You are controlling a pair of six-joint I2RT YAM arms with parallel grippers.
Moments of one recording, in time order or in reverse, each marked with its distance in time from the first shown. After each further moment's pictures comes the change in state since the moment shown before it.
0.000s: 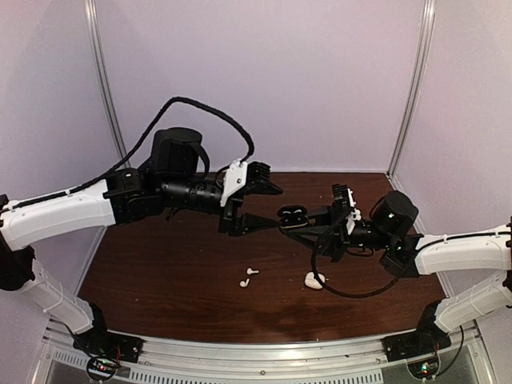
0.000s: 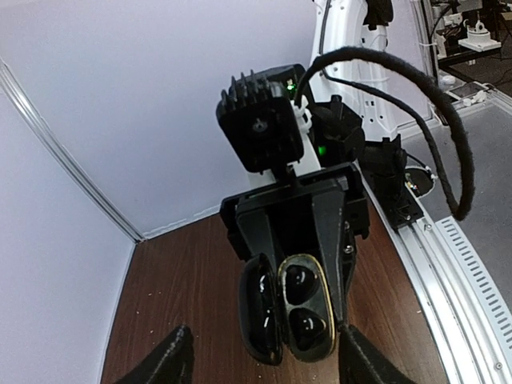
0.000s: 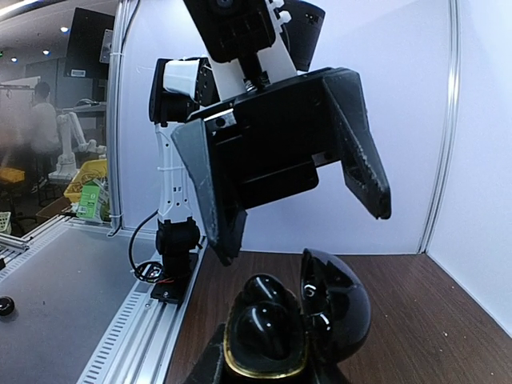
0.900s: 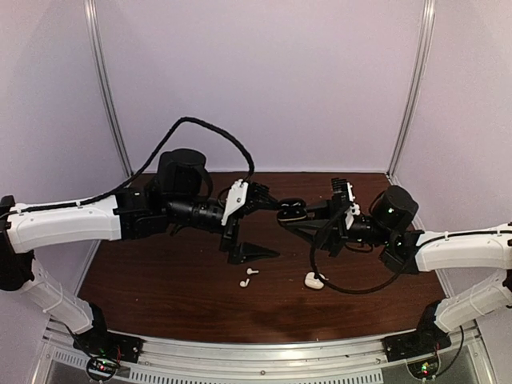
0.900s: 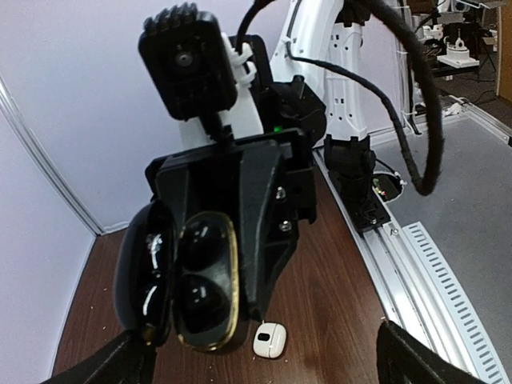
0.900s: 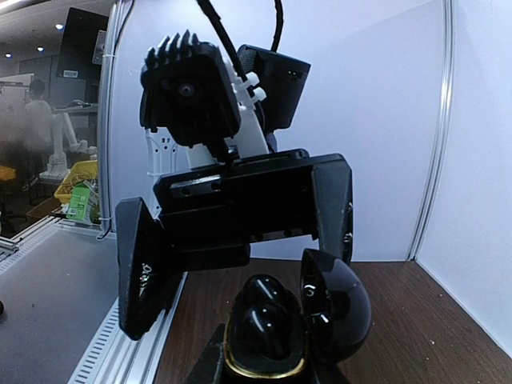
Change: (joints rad) left arm -0.007 -0.014 -0.155 0.135 0.070 -0.094; right arm 0.002 0.000 0.040 -0.032 0.026 -0.028
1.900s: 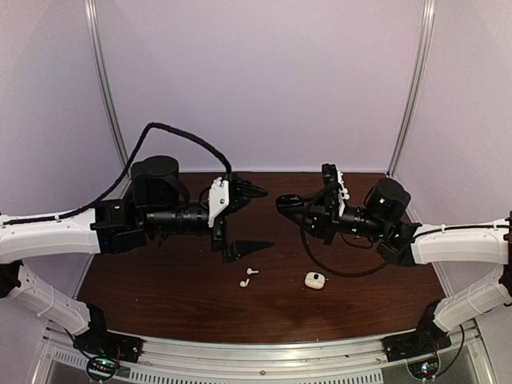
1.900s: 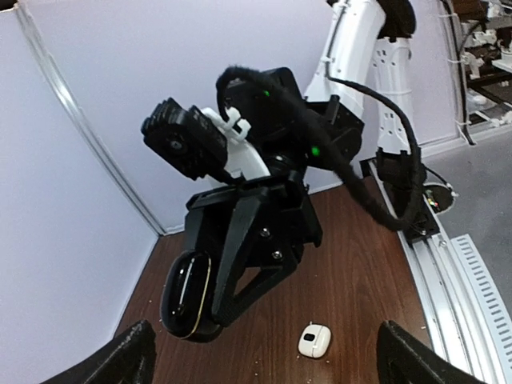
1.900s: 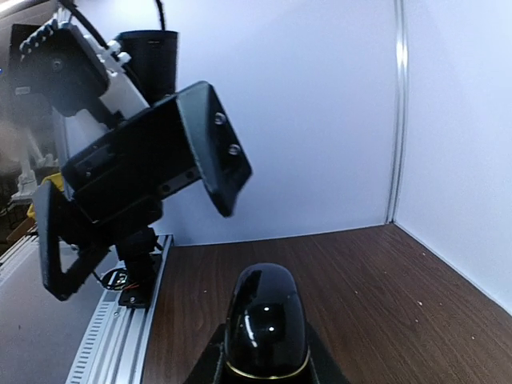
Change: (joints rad) left arm -0.071 -0.131 -0.115 0.104 -0.234 0.016; right arm -0.040 0.027 0.028 -0.070 0.078 0.059
